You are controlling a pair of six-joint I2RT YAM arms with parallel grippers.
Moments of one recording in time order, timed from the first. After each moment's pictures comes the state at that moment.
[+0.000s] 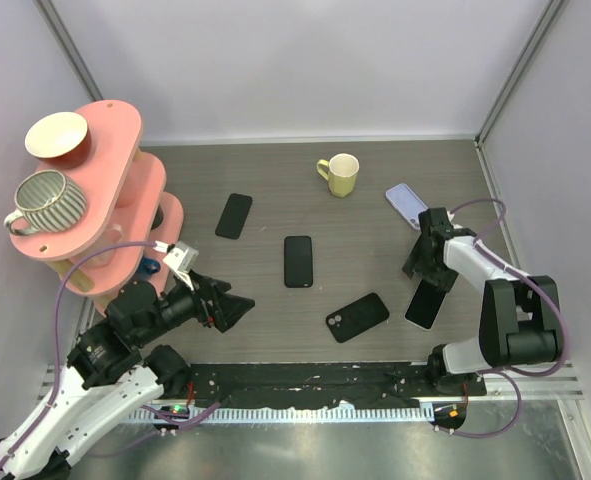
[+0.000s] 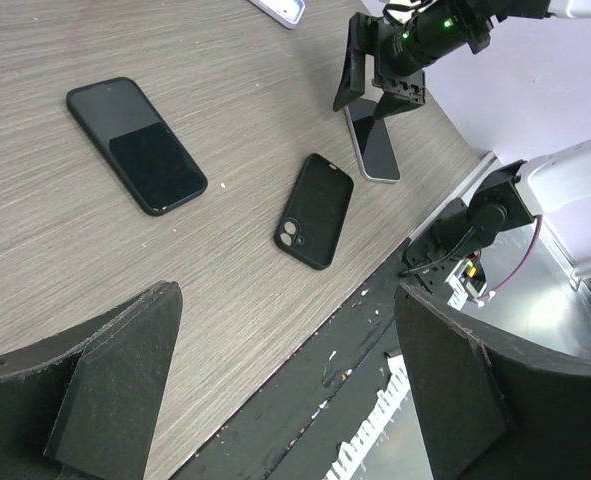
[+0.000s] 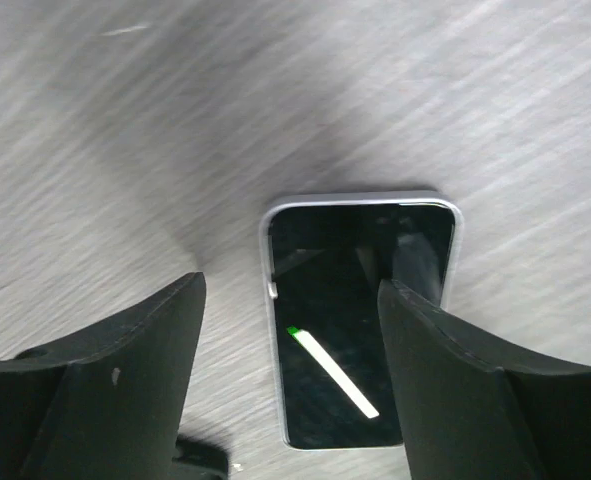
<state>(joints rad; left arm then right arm) -0.76 0.34 0.69 -0.58 0.13 -0.50 0.07 1.44 0.77 -0.66 0.28 0.62</state>
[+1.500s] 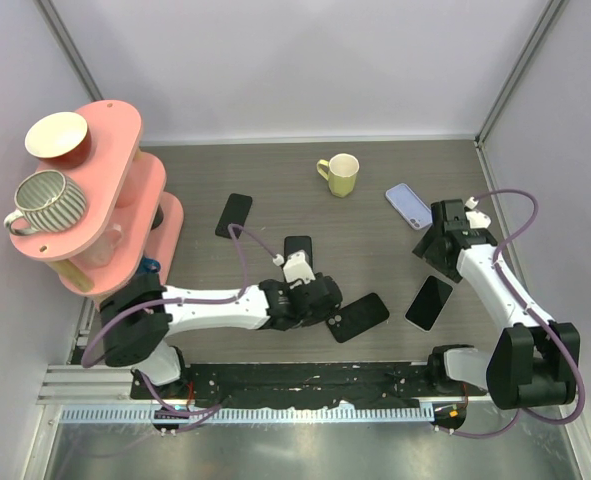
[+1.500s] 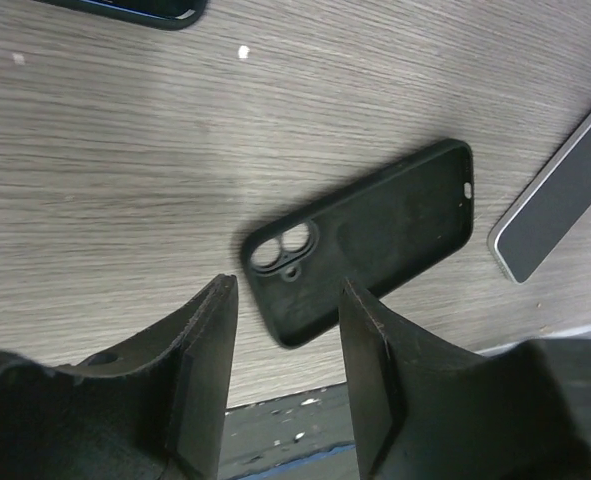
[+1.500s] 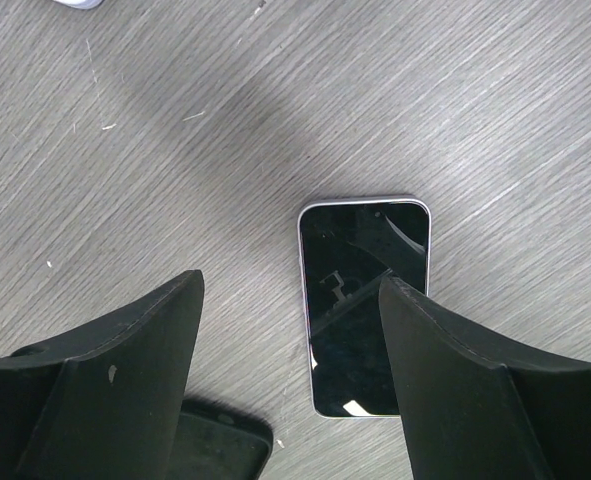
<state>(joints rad) -1.23 1.55 0.93 -0.37 -0.41 -1.42 0.06 1.22 0.85 -0.74 0.35 0.71</state>
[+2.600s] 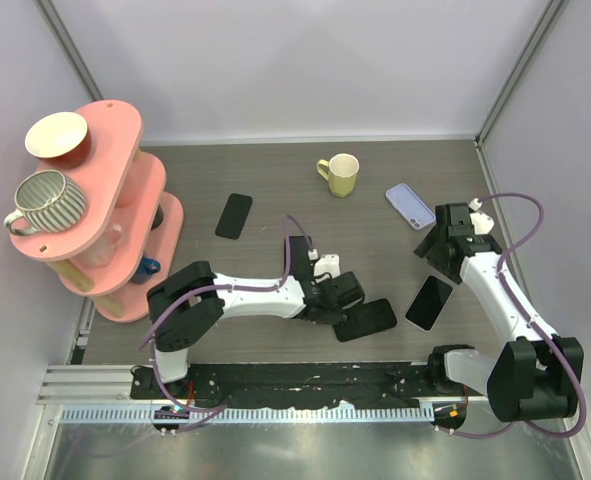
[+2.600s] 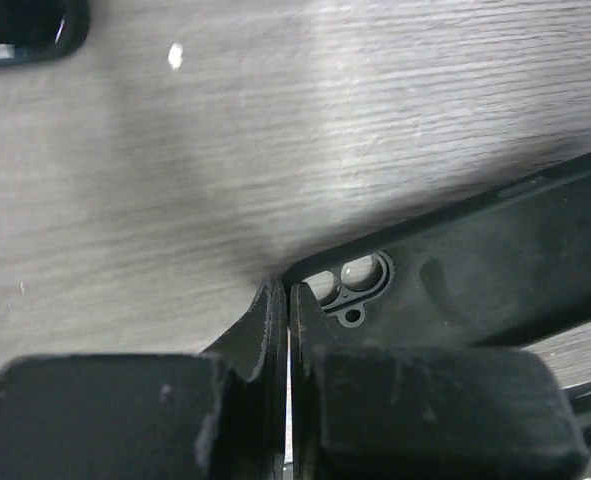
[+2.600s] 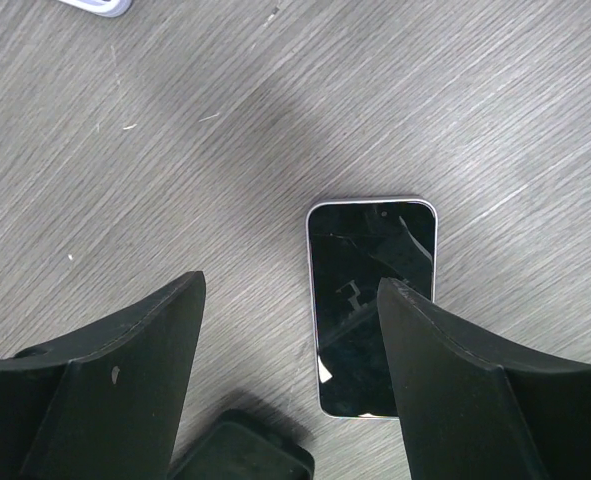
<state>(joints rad) -1.22 1.86 1.19 -0.50 -0.34 -1.19 0.05 1.15 0.81 -0.72 0.33 0.71</state>
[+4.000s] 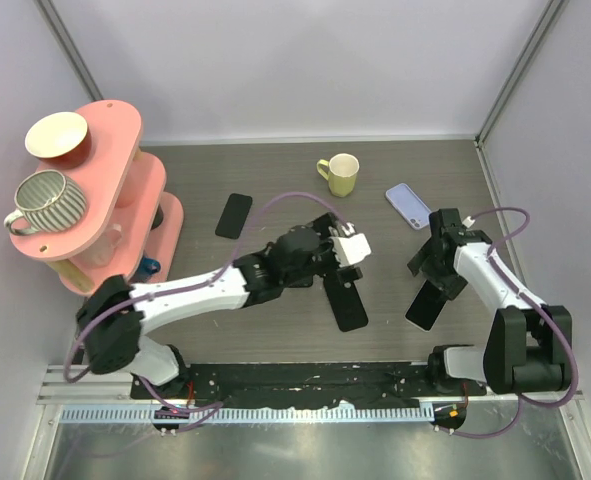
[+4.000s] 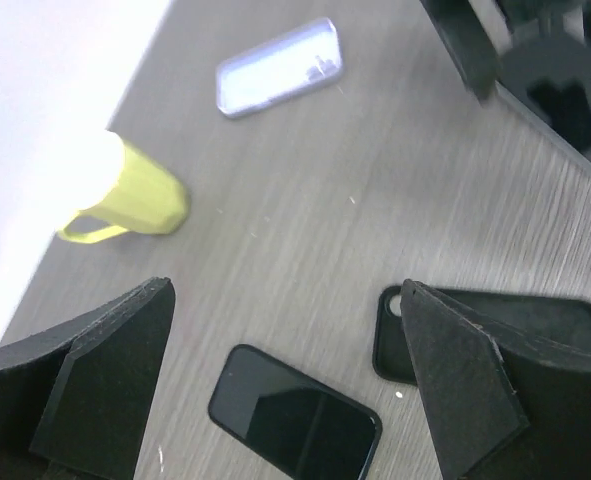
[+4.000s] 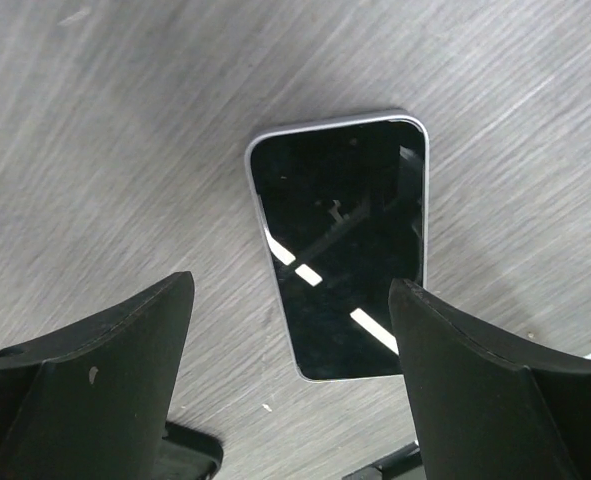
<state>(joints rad) -1.06 1.54 1.04 0.14 -0.07 0.46 0.04 1.26 0.78 -0.80 0.24 0.80</state>
